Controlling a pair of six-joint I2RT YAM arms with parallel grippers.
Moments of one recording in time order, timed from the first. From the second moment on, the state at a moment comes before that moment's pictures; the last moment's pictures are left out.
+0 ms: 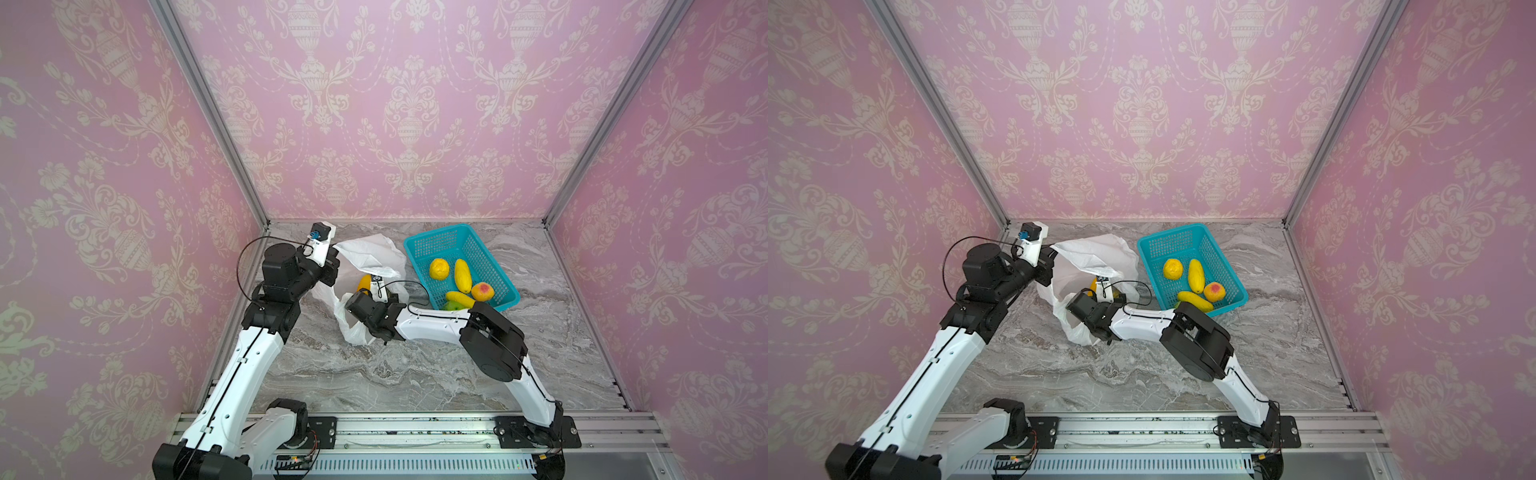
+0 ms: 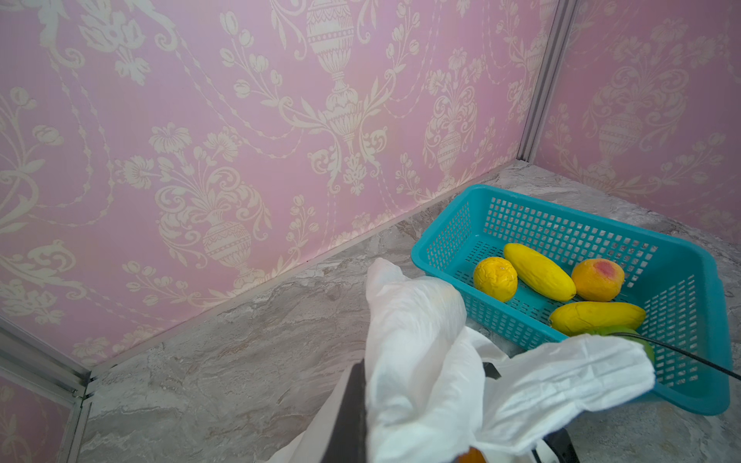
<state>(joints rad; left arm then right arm) -0.14 1.02 0.95 -0.15 0.33 0.18 1.02 2.22 1.60 -0.27 0.76 0.71</state>
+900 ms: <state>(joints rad) -0.14 1.02 0.95 -0.15 0.33 0.18 0.88 2.55 2.13 -0.51 0.59 0.63</state>
